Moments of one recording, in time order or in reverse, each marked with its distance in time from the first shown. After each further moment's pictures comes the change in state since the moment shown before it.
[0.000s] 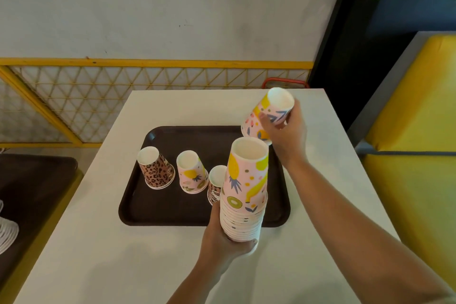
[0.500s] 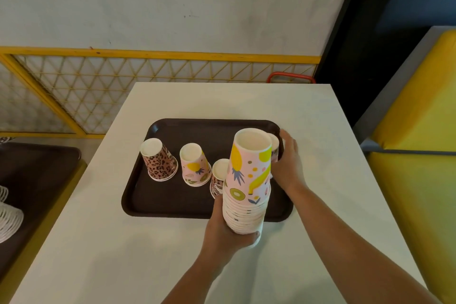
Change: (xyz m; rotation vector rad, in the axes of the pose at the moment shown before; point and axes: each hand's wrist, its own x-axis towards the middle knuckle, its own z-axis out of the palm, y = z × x) left_hand 0.003 0.000 0.004 0.003 0.039 0.016; right_hand -0.047 0.053 -0.006 -0.299 -0.240 0.192
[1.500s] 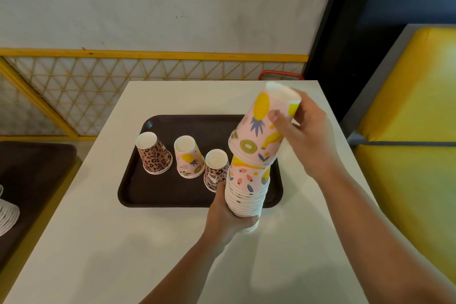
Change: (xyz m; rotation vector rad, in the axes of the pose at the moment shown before) left_hand -0.002 0.001 0.012 -0.014 -0.059 -0.019; right_hand -0.049 -0.096 -0.086 0.313 -0.039 -0.346
